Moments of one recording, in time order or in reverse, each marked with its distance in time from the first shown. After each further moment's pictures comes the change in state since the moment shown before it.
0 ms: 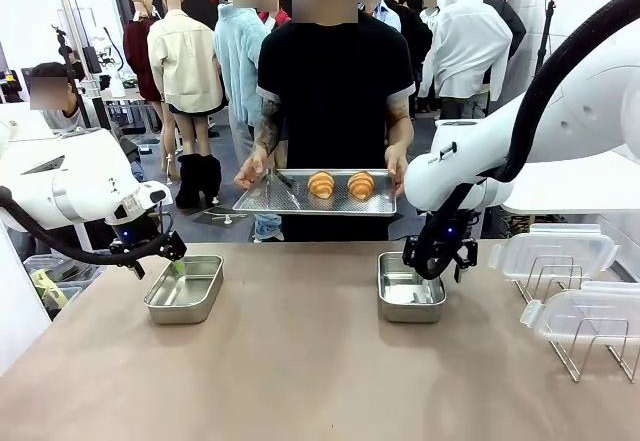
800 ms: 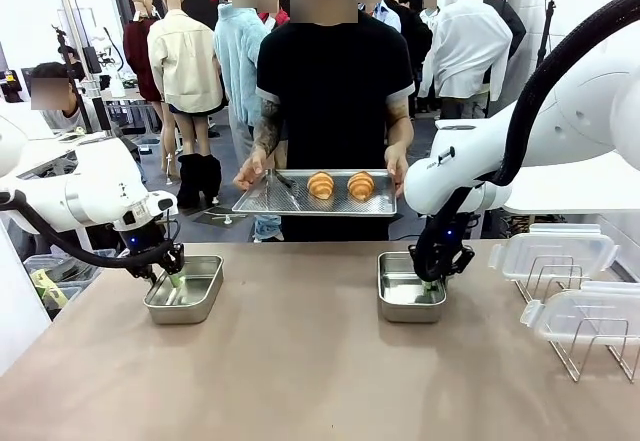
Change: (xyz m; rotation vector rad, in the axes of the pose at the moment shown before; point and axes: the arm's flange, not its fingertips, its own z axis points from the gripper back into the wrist) left arm 0.009 -0.001 -0.022 0.004 0.066 0.023; right arm 0.006 -0.004 -0.005 -0.006 -0.005 -0.016
